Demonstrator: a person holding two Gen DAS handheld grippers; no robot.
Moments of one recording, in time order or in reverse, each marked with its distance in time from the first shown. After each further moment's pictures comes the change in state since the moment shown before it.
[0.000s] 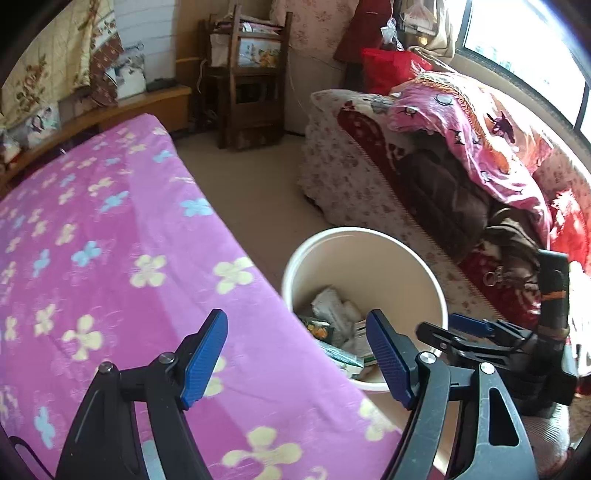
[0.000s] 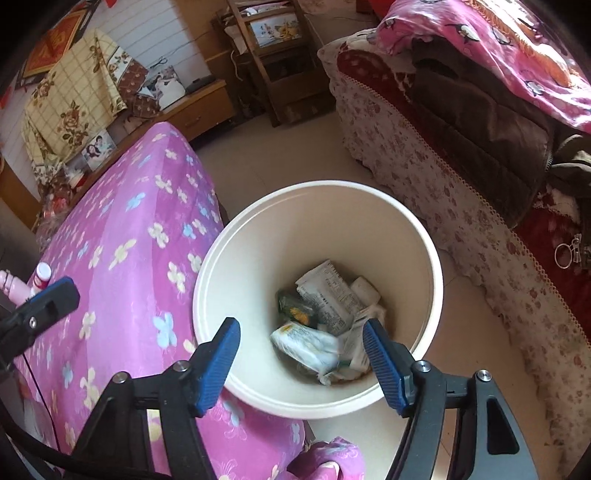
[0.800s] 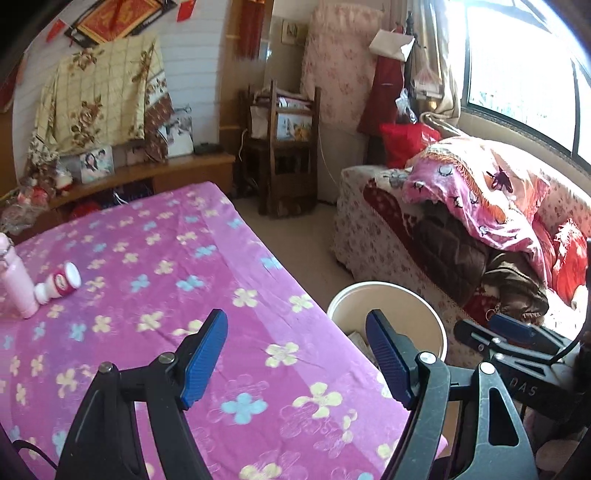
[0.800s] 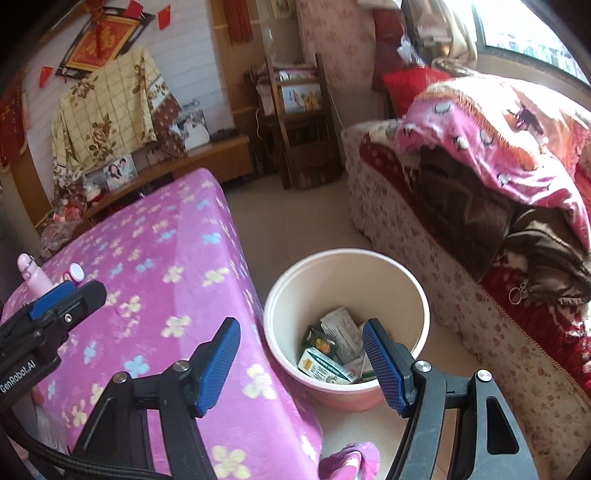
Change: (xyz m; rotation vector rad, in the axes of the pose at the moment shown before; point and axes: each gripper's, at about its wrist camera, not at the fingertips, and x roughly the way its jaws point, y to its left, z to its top) left arm -0.140 0.025 -0.039 -0.027 -0.285 0.114; right arm -0.136 0.102 -0.040 -0.084 -0.300 -0.082
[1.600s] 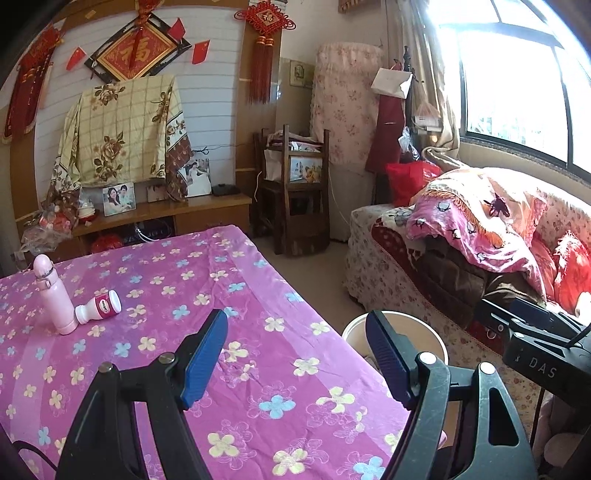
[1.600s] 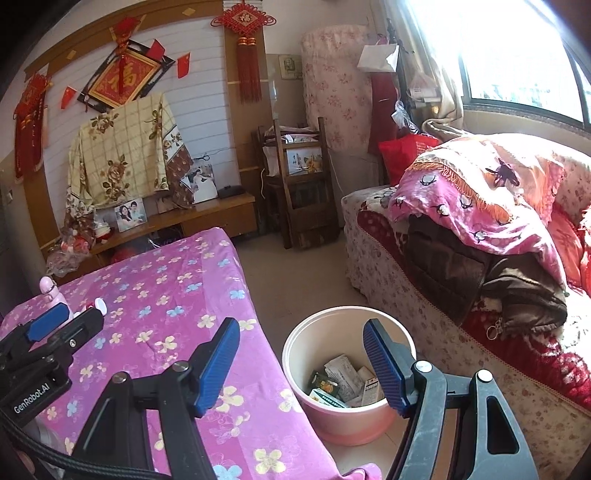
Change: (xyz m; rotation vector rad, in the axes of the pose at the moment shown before) left arm -0.074 0.014 -0.008 0.011 -0.158 0.047; right arm -0.084 0.034 -0.002 -0.026 -0.217 -0.019
